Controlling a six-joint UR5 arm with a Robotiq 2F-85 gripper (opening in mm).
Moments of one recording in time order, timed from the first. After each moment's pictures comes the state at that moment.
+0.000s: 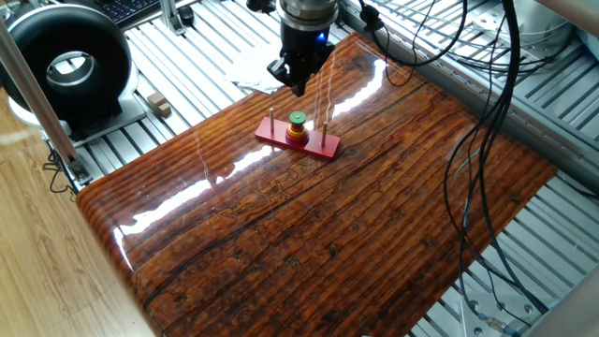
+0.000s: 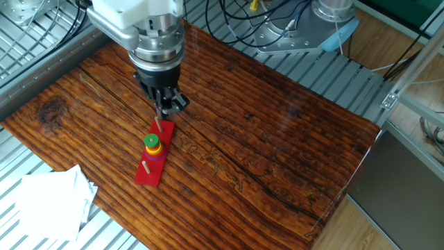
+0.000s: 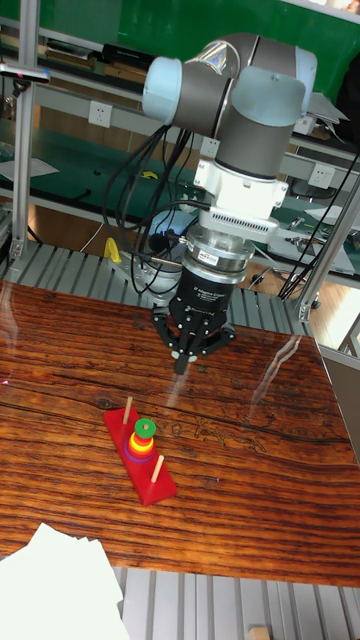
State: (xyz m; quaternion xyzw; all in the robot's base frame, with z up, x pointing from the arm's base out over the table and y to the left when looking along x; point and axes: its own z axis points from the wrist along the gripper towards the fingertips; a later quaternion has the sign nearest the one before) arm 0.566 0.011 0.172 0.01 1.00 -0.02 0.06
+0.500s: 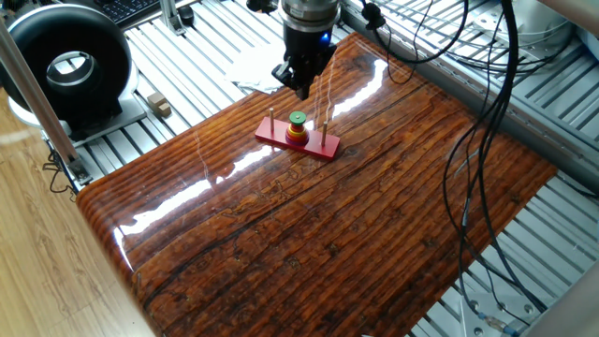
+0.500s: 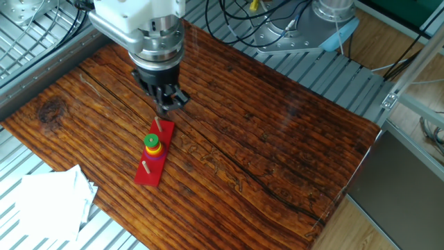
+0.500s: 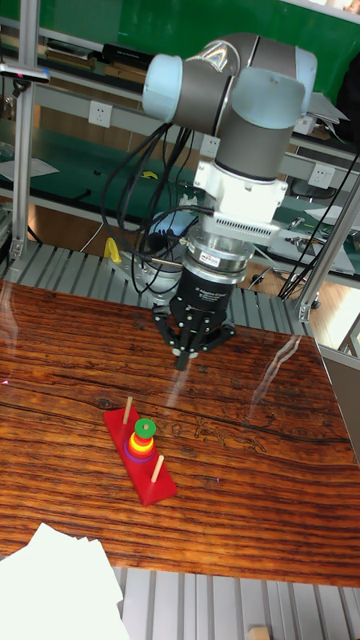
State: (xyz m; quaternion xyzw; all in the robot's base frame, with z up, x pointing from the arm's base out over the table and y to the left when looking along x) arm 0.556 0.026 0.171 -0.02 1.00 0.01 0.04
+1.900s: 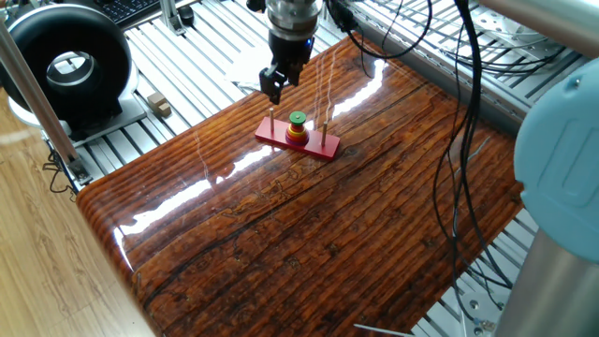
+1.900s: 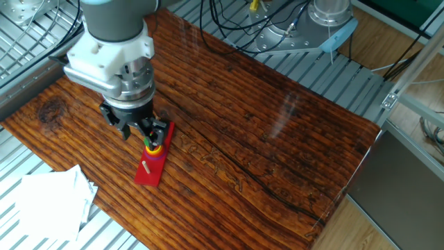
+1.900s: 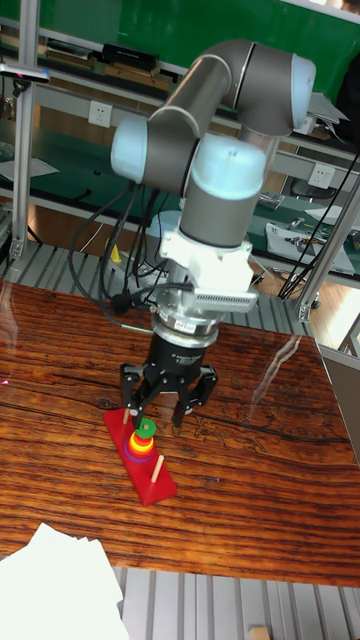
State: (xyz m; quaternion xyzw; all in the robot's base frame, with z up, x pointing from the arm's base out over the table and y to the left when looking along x) arm 0.620 0.000 0.101 -0.13 0.99 0.00 0.06
